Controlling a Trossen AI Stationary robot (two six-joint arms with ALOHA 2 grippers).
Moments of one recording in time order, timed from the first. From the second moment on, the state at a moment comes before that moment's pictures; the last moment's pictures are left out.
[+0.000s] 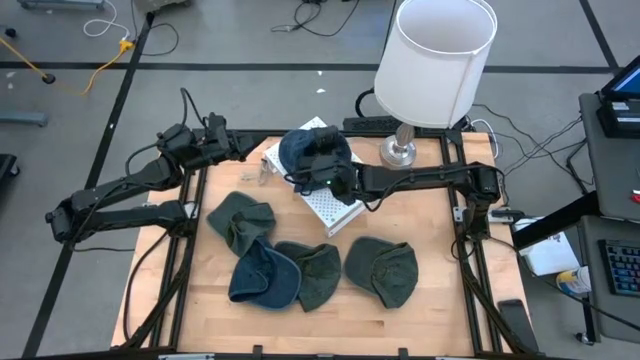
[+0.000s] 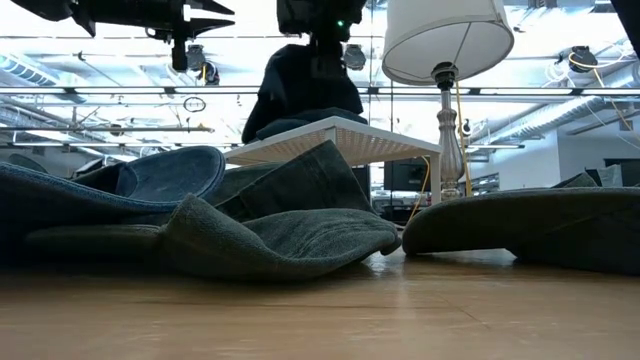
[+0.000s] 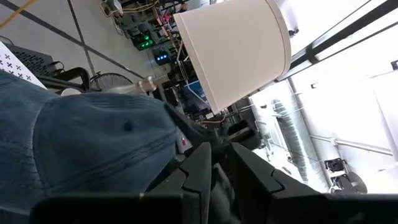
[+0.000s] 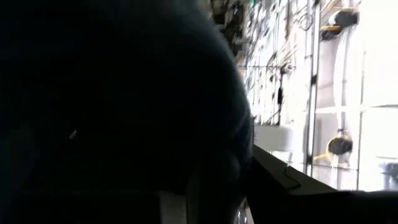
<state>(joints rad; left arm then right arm) 0.55 0.80 0.64 0.30 0.24 -1.23 -0.03 1.89 1.61 -0.05 1.15 -1.20</state>
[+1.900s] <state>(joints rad) -0.11 0.83 0.64 0.32 0.13 -0.46 0.62 1.58 1.61 -0.72 0.64 0.49</state>
